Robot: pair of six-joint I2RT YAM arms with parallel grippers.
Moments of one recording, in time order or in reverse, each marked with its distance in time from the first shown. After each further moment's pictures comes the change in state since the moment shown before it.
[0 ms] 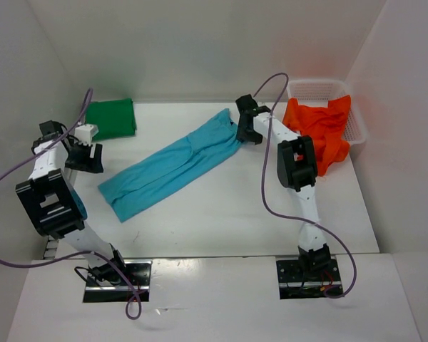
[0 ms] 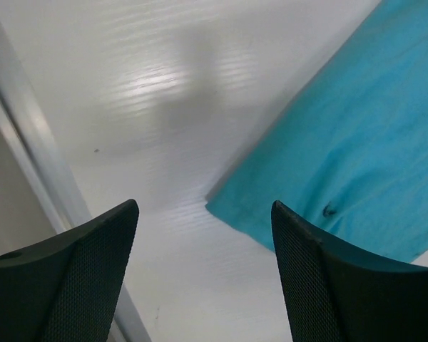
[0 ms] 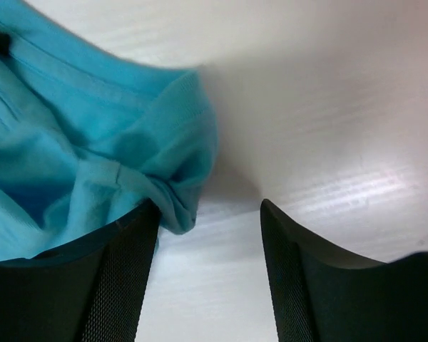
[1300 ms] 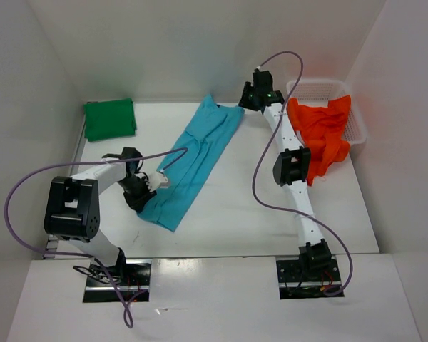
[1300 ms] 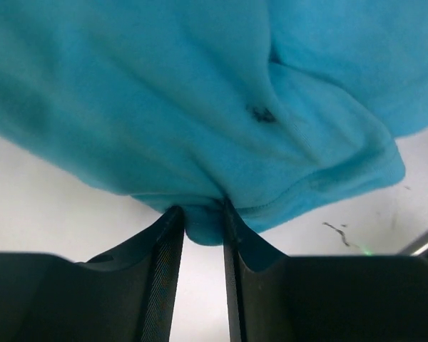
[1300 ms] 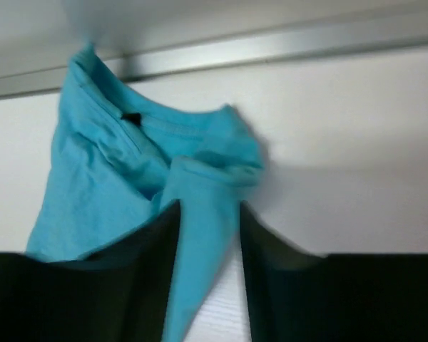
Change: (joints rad) left arm -0.557 -0.078 -0.375 -0.109 -0.134 0.338; right arm -0.120 0.434 0.881 -0.025 -0.360 -0.102
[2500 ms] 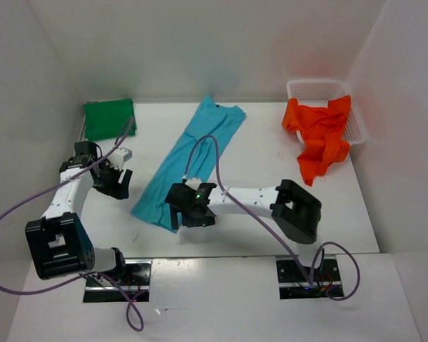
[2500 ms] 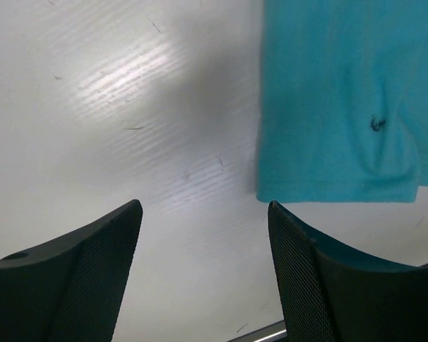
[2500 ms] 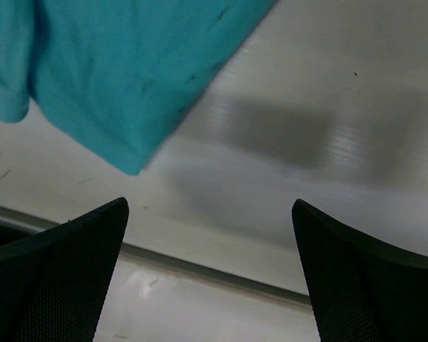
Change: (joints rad) left arm 0.309 -0.285 -0.008 0.048 0.091 -0.357; right arm 0.964 -0.995 -1.595 0.094 0.243 0.597
